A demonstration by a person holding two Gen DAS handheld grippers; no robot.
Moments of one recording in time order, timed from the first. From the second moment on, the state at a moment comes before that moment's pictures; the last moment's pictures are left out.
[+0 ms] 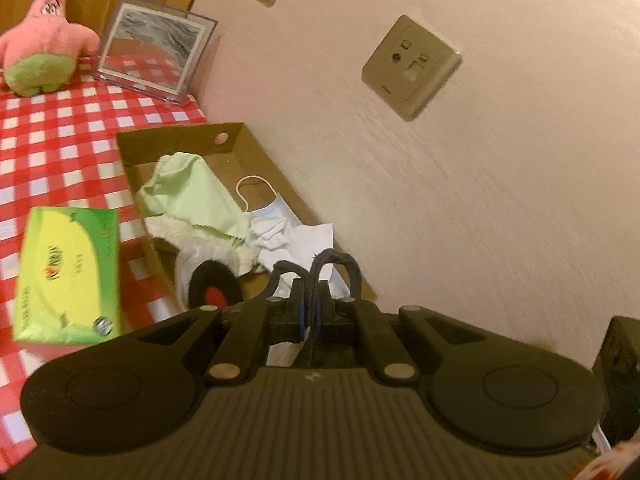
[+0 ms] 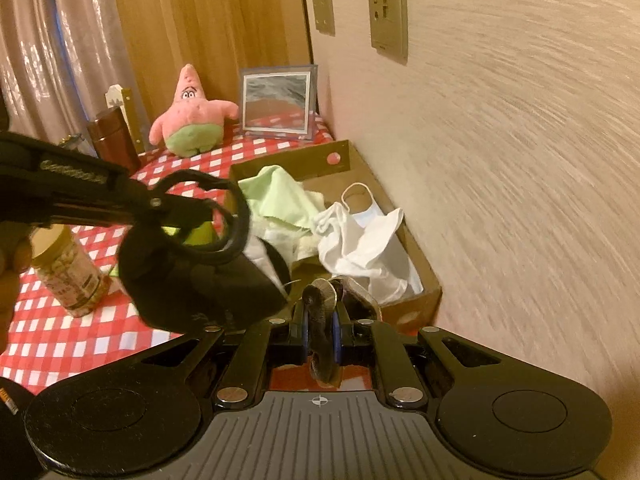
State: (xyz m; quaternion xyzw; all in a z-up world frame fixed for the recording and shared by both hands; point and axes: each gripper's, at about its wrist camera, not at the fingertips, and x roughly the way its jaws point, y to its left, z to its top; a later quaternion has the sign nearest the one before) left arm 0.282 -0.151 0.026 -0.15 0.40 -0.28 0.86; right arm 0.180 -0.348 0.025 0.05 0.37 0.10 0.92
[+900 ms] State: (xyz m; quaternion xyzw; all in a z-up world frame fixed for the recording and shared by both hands) left arm 0.340 -0.166 -0.040 -0.11 0.42 -0.26 0.86; right arm 0.272 -0.317 -0.033 0.01 0.40 0.15 0.90
